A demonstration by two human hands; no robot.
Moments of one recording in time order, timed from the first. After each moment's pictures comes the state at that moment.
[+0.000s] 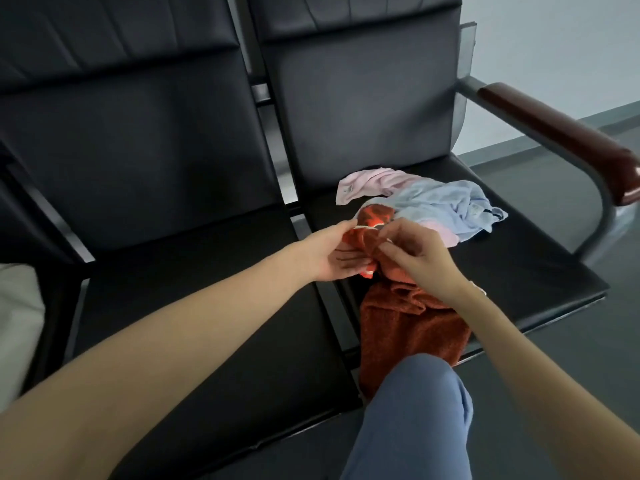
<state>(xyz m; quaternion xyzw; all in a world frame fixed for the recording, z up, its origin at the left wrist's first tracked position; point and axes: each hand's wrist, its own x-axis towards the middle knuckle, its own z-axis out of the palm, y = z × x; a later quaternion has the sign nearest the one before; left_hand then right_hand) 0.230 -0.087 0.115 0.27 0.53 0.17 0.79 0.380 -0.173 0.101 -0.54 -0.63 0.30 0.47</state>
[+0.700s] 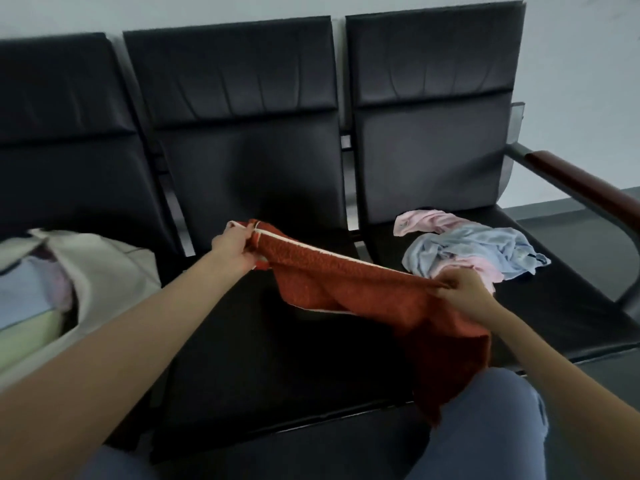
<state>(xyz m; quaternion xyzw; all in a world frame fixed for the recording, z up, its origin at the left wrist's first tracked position) -0.036 -0.101 0.184 0.15 0.58 0.54 0.59 0.336 -0.200 0.117 -0.69 -0.62 0.24 0.28</state>
